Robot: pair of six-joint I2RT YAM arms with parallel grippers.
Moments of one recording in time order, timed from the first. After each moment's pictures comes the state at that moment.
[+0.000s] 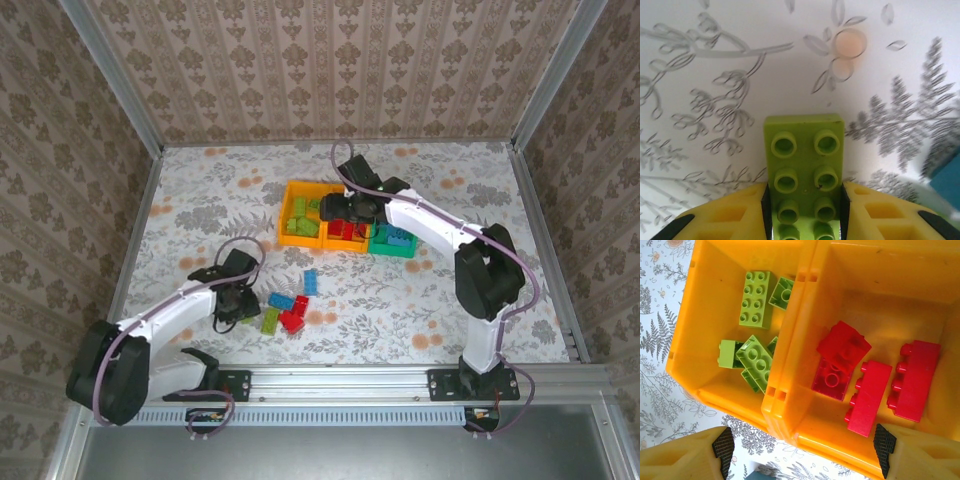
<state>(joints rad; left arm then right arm) -0.50 1.19 0.54 -0.71 -0.02 -0.74 0.57 1.87 1.53 -0.60 -0.02 0.55</state>
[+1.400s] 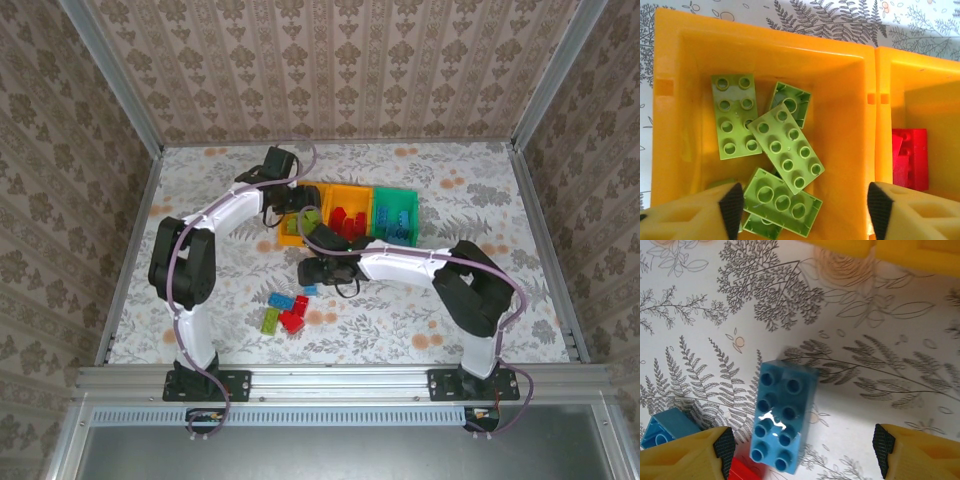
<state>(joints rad) -0.47 1.93 1.50 -0.52 0.20 -0.44 0.88 1.87 1.23 -0.44 0.02 0.75</state>
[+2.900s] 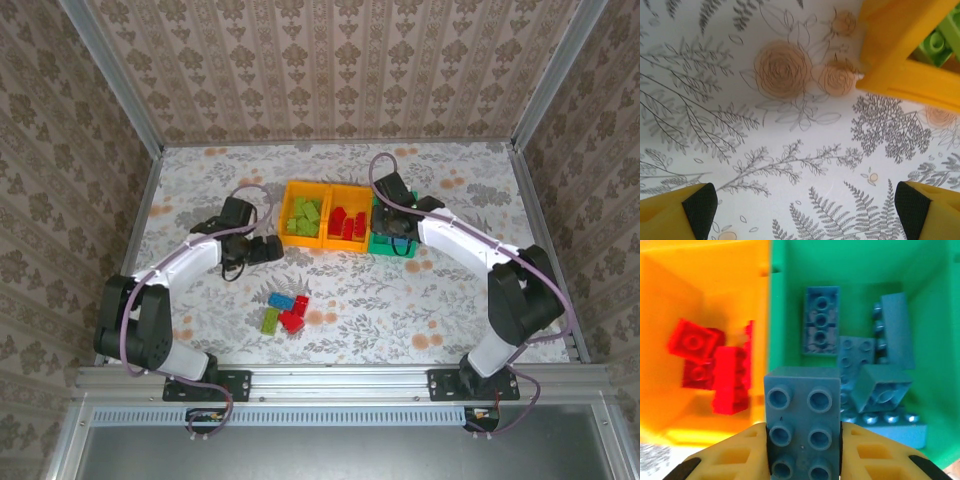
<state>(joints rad) -0.36 1.46 0.89 -0.58 0.12 -0.47 0.46 1.66 1.22 -0.58 0.20 0.60</state>
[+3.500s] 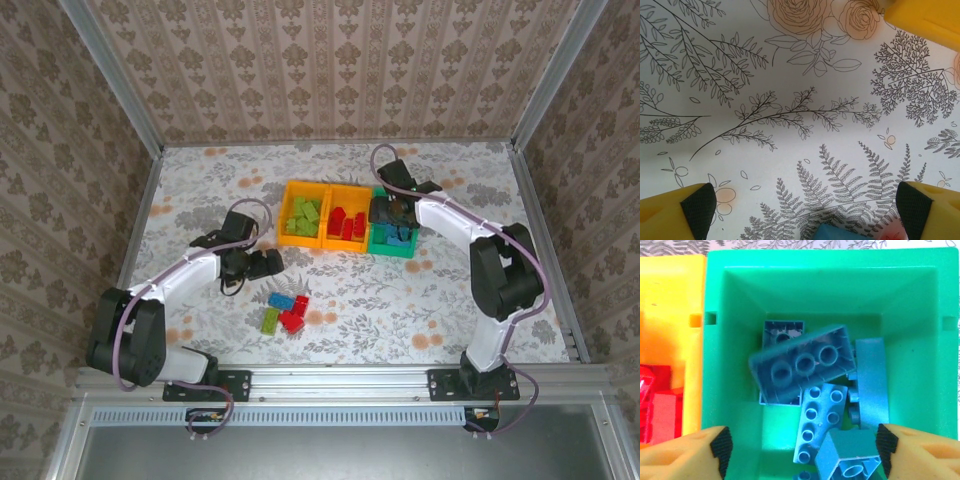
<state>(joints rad) -0.39 1.38 0.78 -0.59 0.12 -0.54 0.38 1.80 1.33 -0.60 0.17 0.49</state>
